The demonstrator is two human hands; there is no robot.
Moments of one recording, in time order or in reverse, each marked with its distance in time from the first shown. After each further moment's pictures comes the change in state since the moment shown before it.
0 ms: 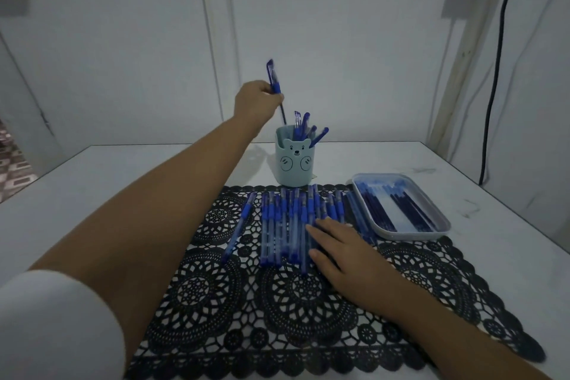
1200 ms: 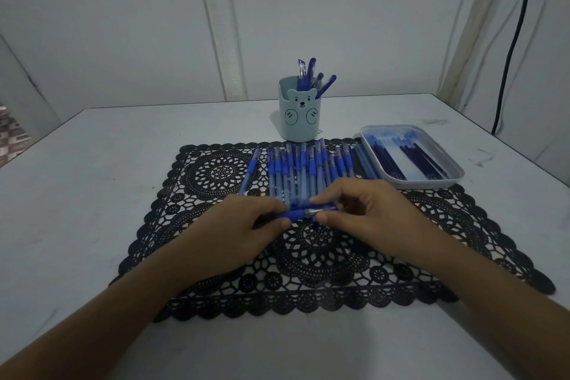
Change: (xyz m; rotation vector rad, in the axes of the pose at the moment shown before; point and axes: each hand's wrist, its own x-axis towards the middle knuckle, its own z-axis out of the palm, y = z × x) left_hand -0.208 -0.056 -0.067 0.403 -0.670 0.266; right_hand -0.017 -0.029 -0.032 0.677 0.063 0.061
